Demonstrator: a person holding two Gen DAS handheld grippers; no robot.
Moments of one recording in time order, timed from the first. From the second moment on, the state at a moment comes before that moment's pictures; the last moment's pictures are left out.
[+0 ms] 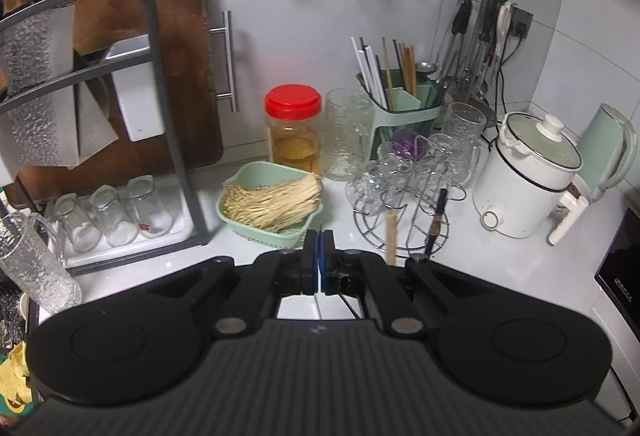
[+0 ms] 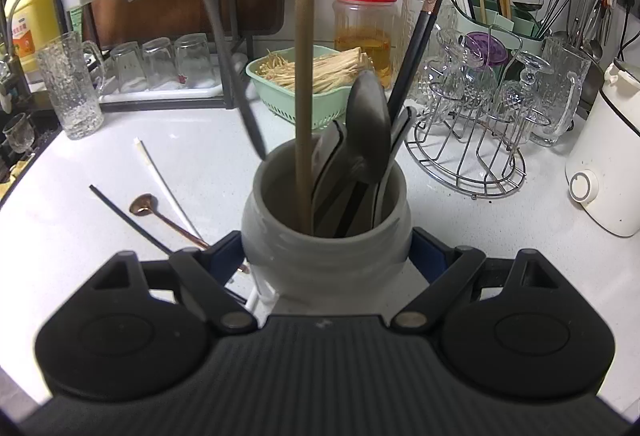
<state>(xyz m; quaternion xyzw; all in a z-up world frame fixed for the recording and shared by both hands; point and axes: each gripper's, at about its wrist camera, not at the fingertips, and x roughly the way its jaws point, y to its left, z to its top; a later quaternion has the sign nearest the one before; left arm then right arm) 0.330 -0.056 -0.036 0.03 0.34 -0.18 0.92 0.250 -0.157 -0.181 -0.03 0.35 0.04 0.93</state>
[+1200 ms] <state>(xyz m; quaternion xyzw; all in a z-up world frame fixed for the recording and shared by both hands) 0.341 -0.117 -0.070 0.11 0.45 -0.24 0.85 0.254 -0.159 -0.183 -0.03 0.35 0.04 0.94</state>
